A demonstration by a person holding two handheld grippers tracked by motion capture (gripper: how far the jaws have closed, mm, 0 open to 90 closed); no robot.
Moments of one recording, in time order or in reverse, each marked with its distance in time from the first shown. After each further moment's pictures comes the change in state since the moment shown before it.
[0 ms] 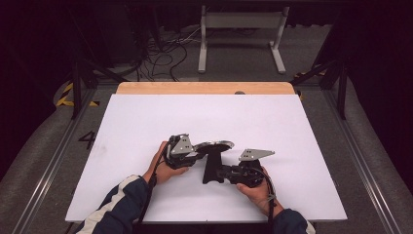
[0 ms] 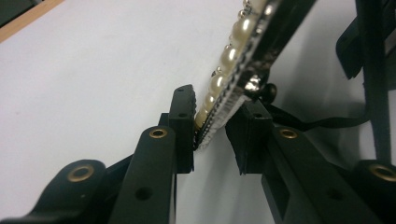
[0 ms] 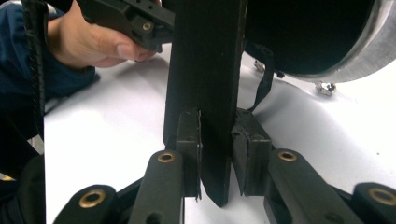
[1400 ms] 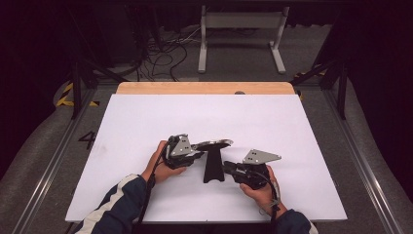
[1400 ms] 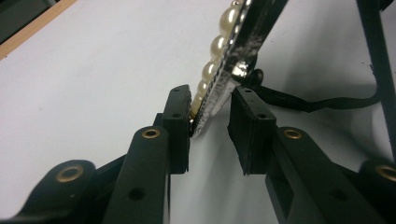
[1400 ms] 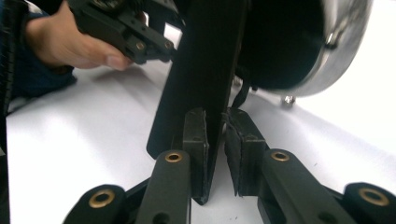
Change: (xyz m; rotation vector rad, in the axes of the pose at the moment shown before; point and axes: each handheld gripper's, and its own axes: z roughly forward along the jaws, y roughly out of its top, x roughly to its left) left arm 0.002 -0.002 -0.004 0.011 0.038 0.026; right arm 0.013 0.006 -0.019 -0.066 -0.139 -0.126
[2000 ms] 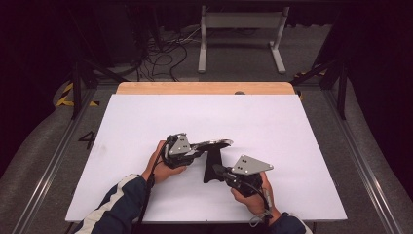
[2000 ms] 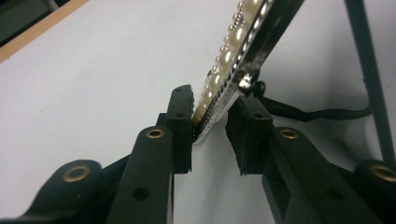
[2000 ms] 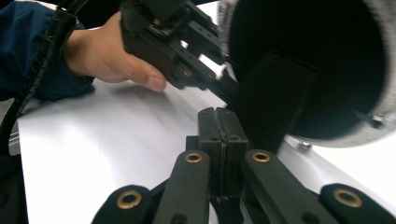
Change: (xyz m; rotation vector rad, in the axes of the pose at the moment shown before) left arm 0.001 0.000 0.000 -0.021 0.001 -0.033; right arm 0.043 0.017 0.002 -0.047 -0.040 -0.153
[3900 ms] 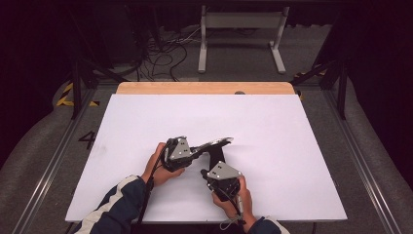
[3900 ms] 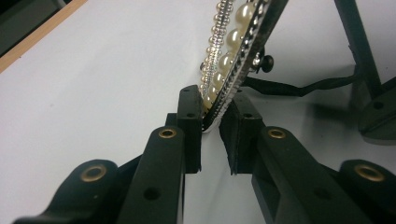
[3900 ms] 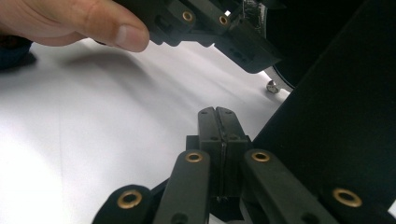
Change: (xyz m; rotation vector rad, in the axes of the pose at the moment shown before) left arm -0.010 0.001 -0.009 0.035 0.038 0.051; right arm 0.031 -0.016 0.053 0.130 -0.149 0.023
